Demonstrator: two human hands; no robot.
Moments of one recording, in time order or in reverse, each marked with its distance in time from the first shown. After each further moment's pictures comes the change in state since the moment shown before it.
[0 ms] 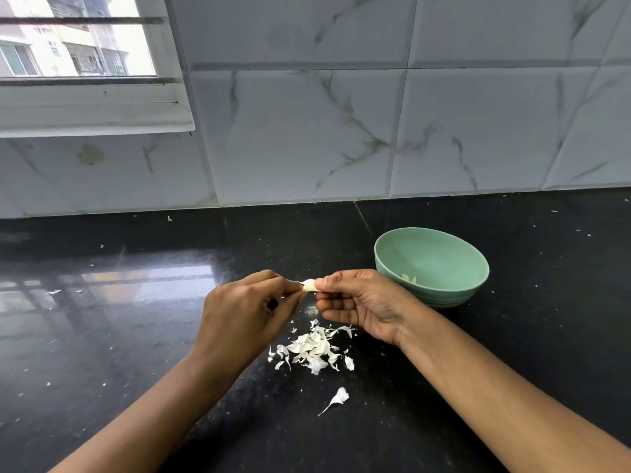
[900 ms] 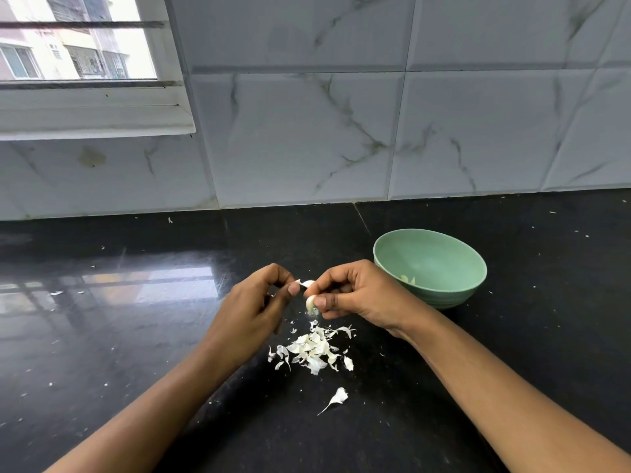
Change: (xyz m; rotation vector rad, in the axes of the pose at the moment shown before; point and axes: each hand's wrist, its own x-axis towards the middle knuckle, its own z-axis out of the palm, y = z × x) left_hand 0.003 -0.001 0.005 -0.382 -0.256 -0.388; right_hand 0.001 0.000 -0.011 -0.497 -0.126 -0.287
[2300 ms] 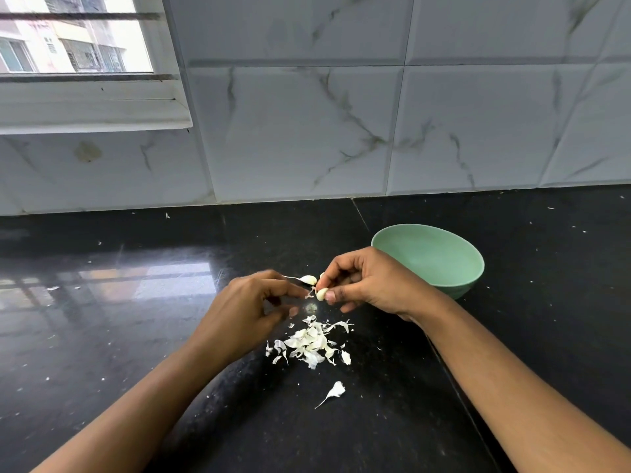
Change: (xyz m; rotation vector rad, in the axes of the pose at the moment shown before) left_hand 0.002 -0.003 -0.008 0.264 -0.130 0.104; right_hand -0.001 -0.007 -0.016 -0.214 0.007 0.031
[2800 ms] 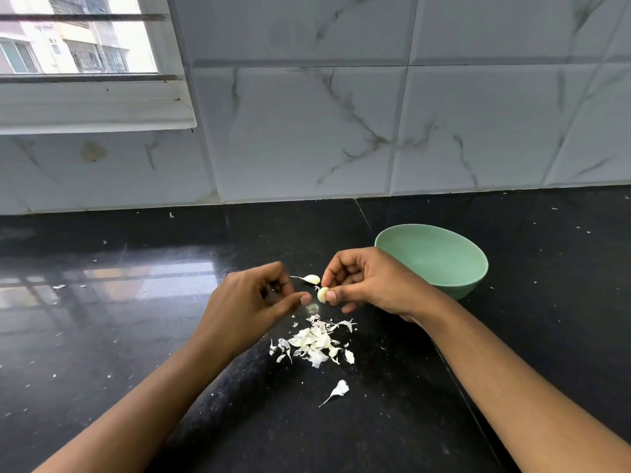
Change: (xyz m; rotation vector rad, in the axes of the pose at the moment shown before) left_hand -0.003 0.004 -0.003 -0.069 0.145 -0.053; right_hand 0.000 -0.001 0.003 0.031 -0.007 -0.038
